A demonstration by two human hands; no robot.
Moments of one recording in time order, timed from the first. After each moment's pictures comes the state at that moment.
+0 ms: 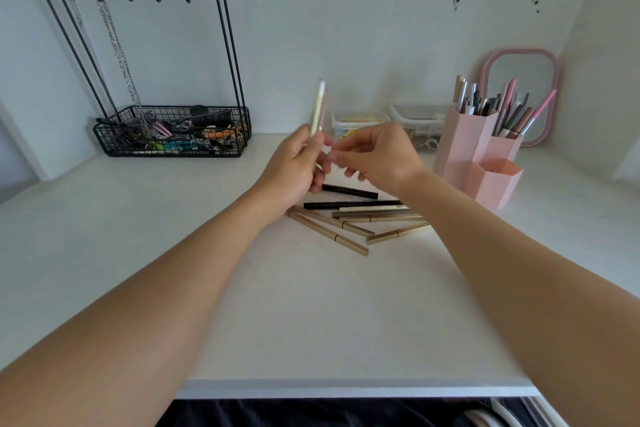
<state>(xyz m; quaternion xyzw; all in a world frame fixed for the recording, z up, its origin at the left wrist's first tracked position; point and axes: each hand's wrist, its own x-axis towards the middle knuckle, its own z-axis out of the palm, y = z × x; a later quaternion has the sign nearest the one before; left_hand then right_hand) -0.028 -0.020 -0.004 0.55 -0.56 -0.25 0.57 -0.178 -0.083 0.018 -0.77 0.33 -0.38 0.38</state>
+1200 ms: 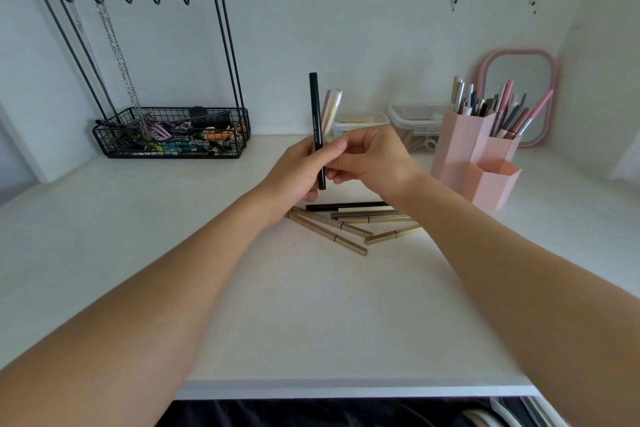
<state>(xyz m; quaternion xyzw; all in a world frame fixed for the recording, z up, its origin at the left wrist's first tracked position) -0.030 -0.019 -0.002 0.54 -0.55 -0.35 0.53 -0.175 -0.073 0.016 -0.75 0.24 -0.38 0.49</state>
